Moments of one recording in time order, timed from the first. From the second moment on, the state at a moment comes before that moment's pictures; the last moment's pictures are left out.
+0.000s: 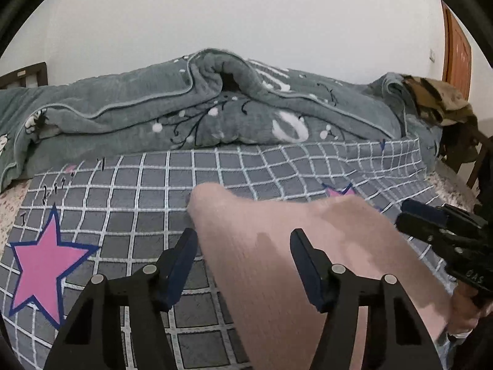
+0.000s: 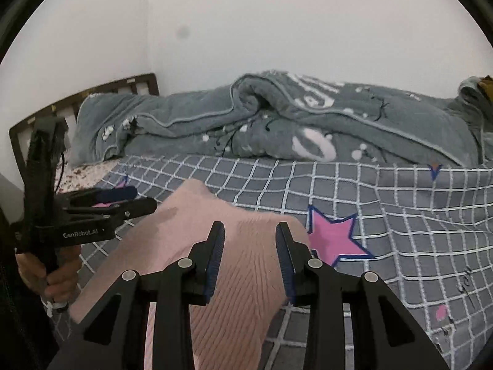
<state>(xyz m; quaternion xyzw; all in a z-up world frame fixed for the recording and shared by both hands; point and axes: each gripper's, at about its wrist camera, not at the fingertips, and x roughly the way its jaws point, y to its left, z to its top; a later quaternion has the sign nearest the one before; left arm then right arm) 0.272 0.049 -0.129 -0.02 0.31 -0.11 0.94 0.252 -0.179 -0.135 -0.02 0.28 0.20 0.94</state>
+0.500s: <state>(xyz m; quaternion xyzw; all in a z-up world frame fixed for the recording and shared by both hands) 0.289 0.043 -0.158 -0.03 0.35 -0.11 0.93 0.266 -0.192 -0.178 0.02 0.31 0.20 0.93</state>
